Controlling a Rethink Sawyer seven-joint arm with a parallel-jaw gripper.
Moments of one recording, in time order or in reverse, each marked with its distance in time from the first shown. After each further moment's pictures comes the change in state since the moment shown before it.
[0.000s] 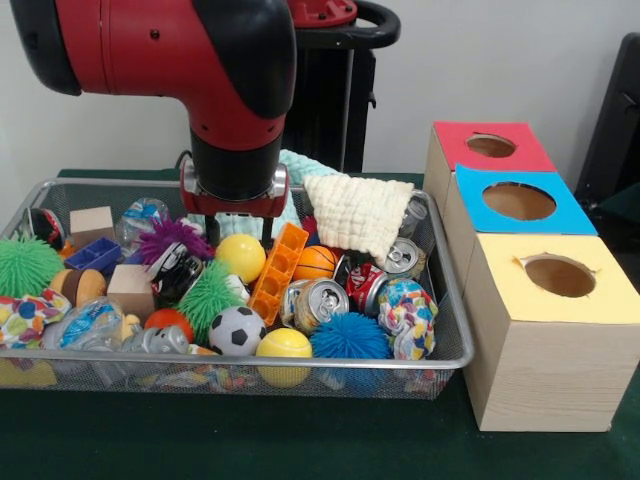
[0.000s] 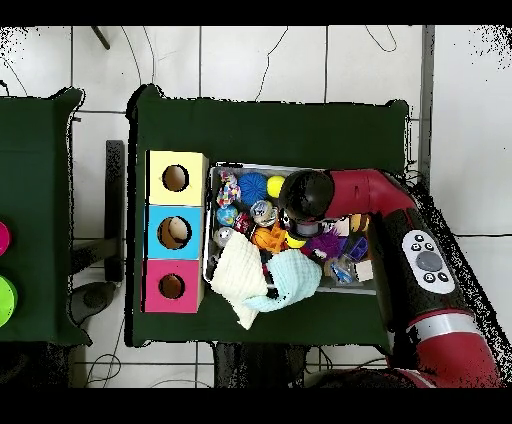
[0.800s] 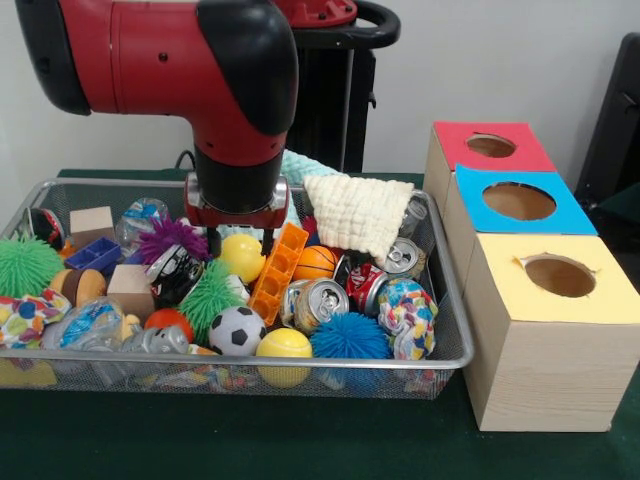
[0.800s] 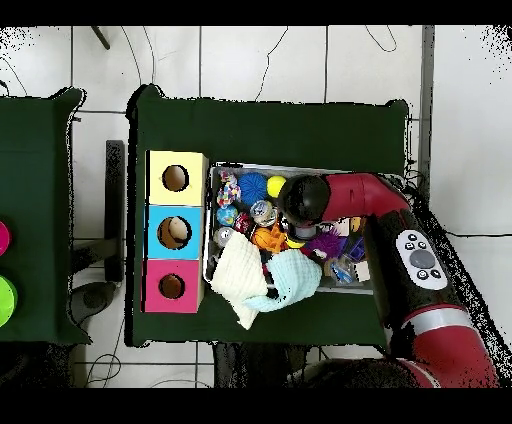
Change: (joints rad) arm 0.004 0.040 -0.007 0.001 -0.037 -0.033 0.000
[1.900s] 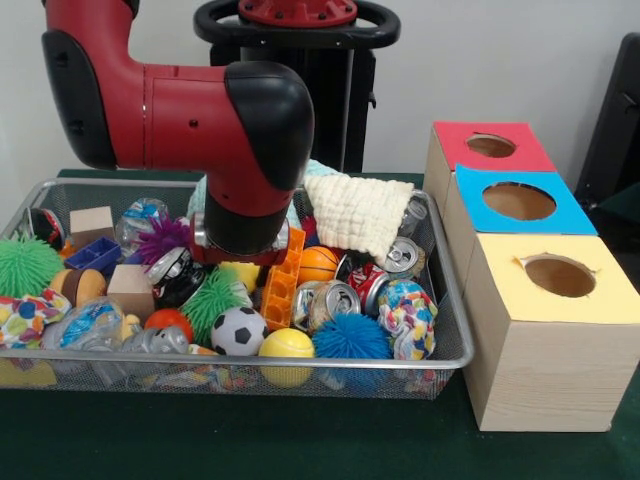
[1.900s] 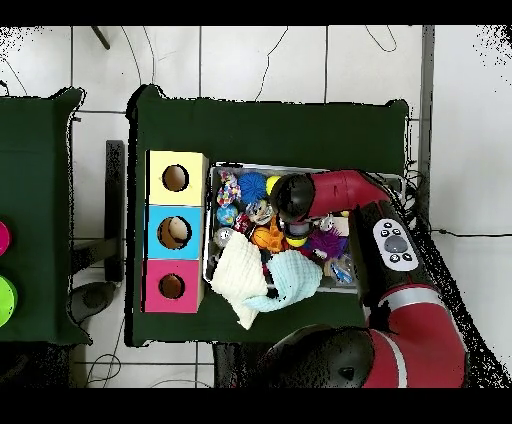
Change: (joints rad) arm 0.069 0.100 -0.059 -0.106 -0.046 0.004 0.000
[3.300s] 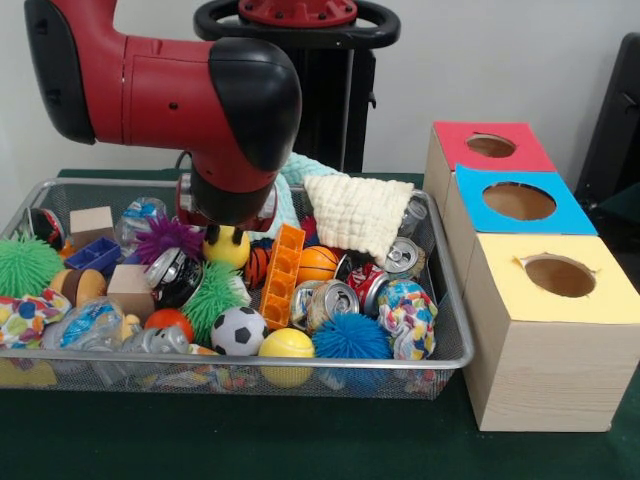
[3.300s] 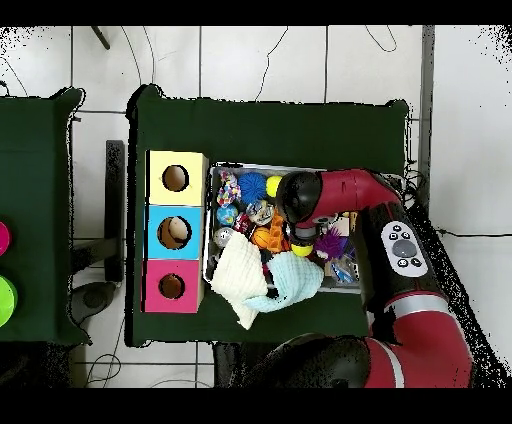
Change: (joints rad) arm 0.010 -0.035 -0.044 0.003 0.047 0.159 0.000
